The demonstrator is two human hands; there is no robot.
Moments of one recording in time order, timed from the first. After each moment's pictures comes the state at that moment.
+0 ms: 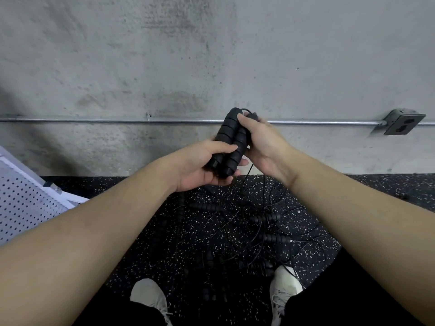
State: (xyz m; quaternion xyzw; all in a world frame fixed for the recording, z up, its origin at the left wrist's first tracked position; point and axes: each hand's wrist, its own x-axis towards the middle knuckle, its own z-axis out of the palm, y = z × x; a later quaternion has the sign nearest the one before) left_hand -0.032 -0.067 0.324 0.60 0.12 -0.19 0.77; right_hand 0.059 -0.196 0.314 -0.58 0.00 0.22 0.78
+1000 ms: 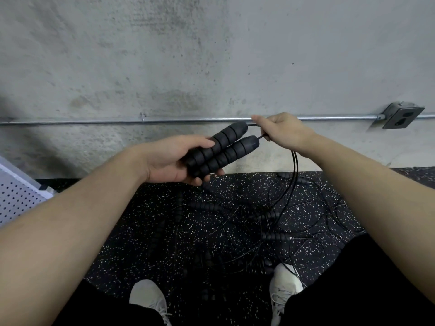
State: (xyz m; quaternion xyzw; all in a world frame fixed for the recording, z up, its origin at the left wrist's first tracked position) left_hand -0.027 -0.033 0.329 0.66 0.09 -0.28 0.69; right_hand 0.100 -0.262 0.325 -0.91 -0.18 0.10 0.36
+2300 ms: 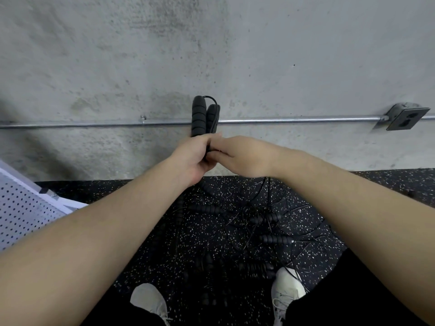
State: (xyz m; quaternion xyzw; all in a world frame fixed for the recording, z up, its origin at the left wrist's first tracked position) left_hand 0.018 -0.071 0.295 0.49 0.28 0.01 0.82; right_hand 0.046 -0.205 0.330 -0.86 -0.46 0.13 0.15
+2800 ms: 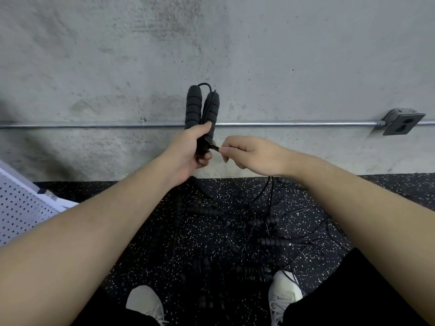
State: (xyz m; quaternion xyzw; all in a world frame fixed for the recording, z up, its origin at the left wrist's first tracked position) left_hand 0.008 -0.060 0.310 0.58 0.22 0.00 0.79; right_hand 0.055 -0.233 0.331 -0.84 -0.41 0.19 0.31
